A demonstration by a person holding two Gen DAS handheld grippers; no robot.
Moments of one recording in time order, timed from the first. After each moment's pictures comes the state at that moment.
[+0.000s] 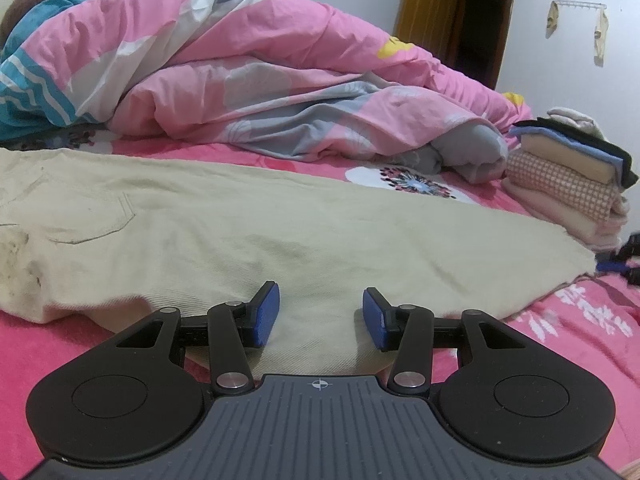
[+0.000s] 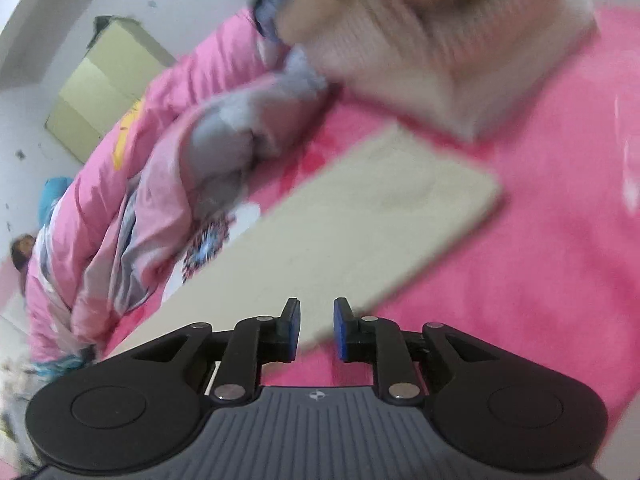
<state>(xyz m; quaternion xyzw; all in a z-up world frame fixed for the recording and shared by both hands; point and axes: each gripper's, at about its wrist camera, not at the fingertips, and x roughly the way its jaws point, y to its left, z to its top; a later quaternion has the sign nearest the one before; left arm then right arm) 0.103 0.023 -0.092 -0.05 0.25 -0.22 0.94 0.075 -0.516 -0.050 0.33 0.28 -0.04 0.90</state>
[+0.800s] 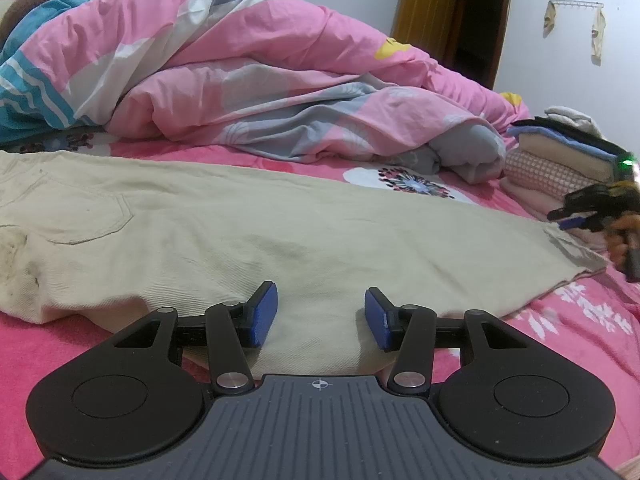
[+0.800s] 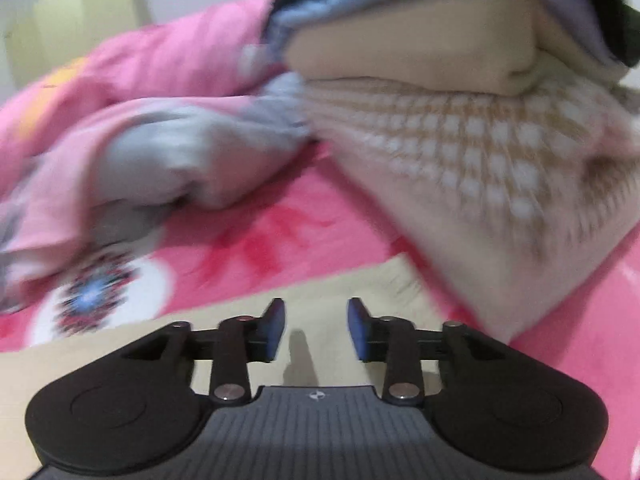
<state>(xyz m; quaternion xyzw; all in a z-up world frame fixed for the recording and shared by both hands) 0.101 0.022 -0.093 -0.05 0.25 -0.22 0.94 0.183 -0.517 -0.046 0.17 0.31 -0.13 0.92</state>
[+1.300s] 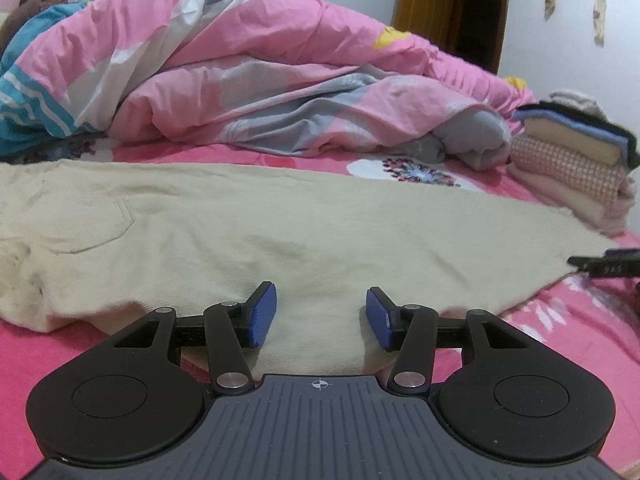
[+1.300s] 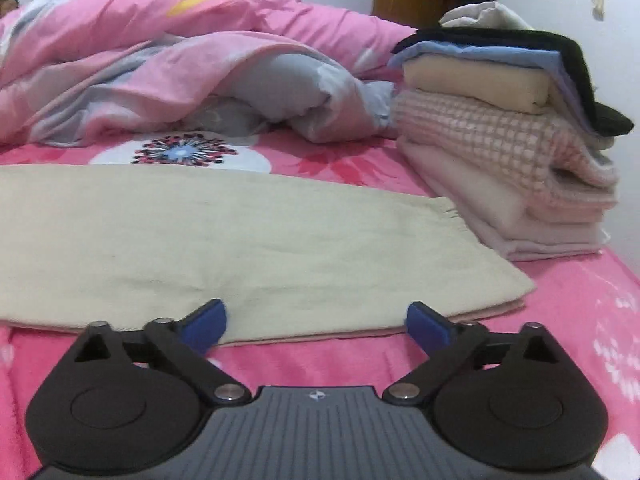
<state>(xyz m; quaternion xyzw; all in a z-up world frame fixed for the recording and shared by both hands) 0.101 0.010 -0.086 -0.02 0.27 -0.20 0.94 0.101 -0.388 -0.078 -0.02 0.30 -0.14 0.94</state>
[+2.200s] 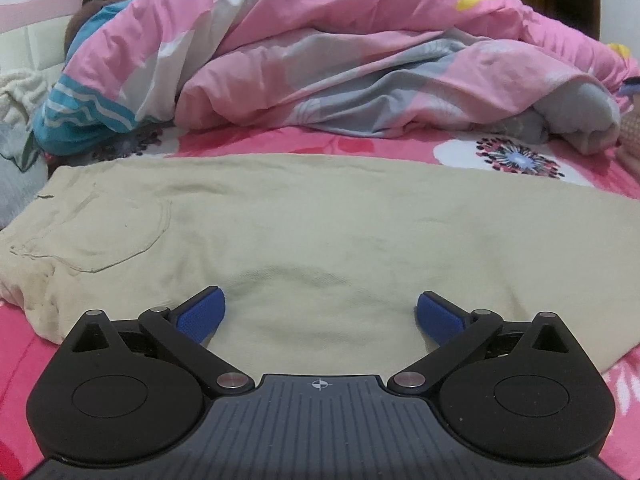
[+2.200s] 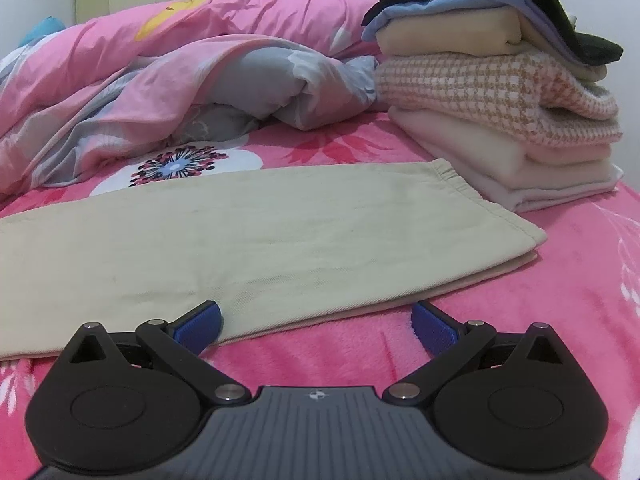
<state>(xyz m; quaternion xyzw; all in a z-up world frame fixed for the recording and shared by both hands) 0.137 -0.039 -0.085 0.02 0.32 -0.03 0.95 0.097 -0.409 -0.082 0.06 0.31 -0.13 0.94</state>
